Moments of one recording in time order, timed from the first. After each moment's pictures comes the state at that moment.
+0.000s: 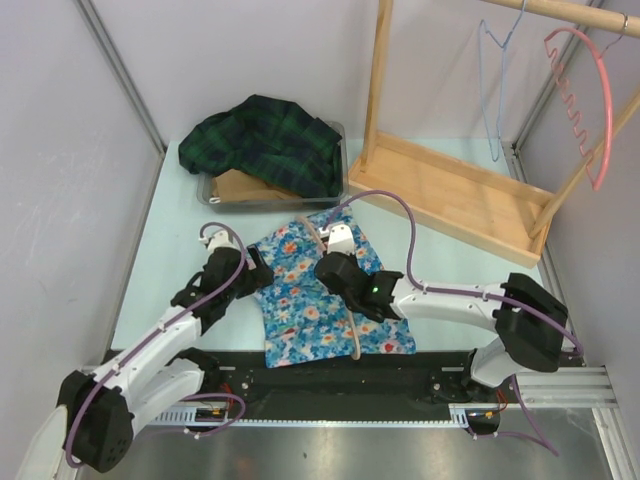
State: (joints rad) left arm -0.43 0.90 0.43 -0.26 -0.21 -0.70; right arm 1.13 1.55 0.98 -0.14 0.63 0.50
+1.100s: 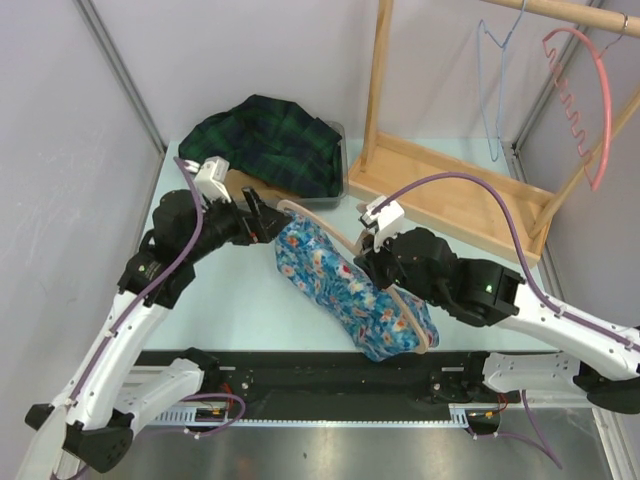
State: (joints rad) left arm -0.43 0.89 1.11 -0.50 0.22 -0.54; right arm 1.16 1.05 1.24 -0.64 0.39 0.25
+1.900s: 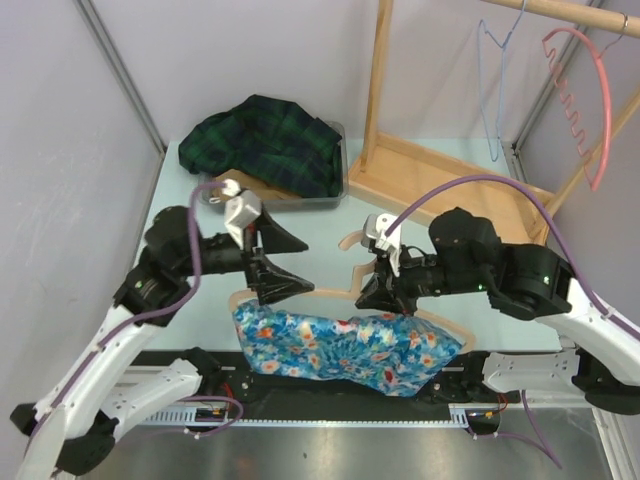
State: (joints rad) left arm -0.61 0.81 1.09 -0.32 0.82 -0.27; right arm 1.14 1.06 1.54 -0.95 -0.27 0.03
